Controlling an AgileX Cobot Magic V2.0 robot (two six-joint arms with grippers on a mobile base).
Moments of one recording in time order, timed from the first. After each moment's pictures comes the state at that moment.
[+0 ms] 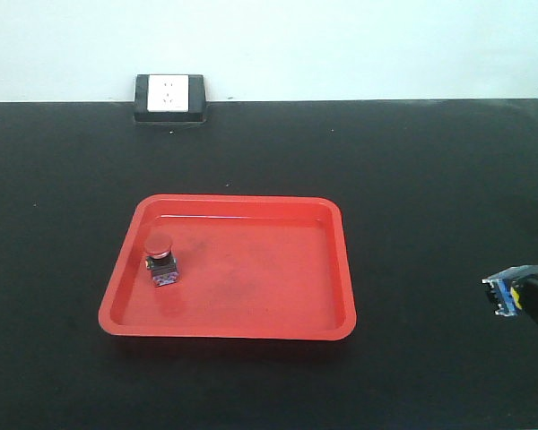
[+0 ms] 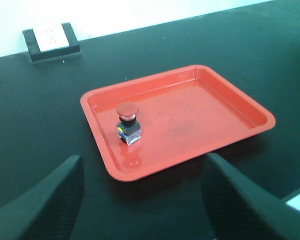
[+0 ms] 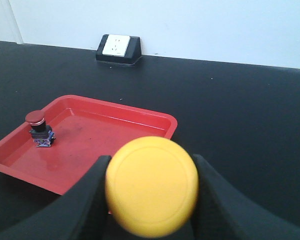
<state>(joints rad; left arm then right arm) -0.34 0.24 -0.48 -0.10 0.67 0.07 0.42 0.40 -0.50 -0.09 0.47 0.14</state>
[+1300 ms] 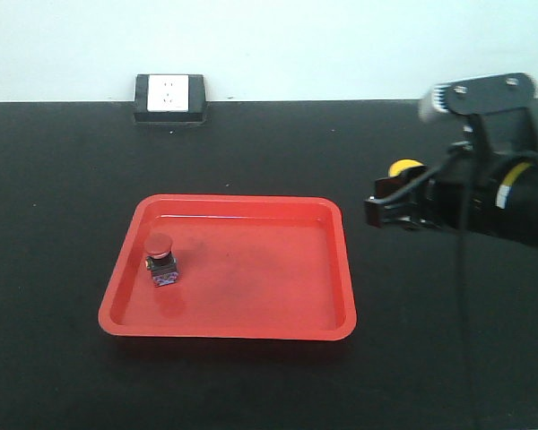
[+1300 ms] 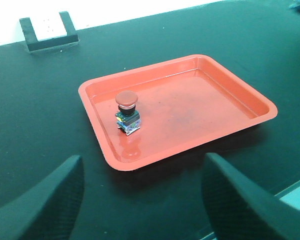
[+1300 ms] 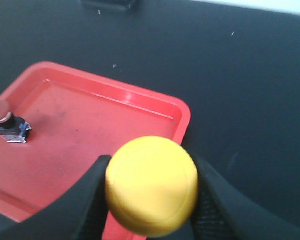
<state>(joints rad) -0.34 0.23 -0.45 -0.11 0.67 0.07 0.42 1.22 -0.94 -0.07 0.42 0.14</state>
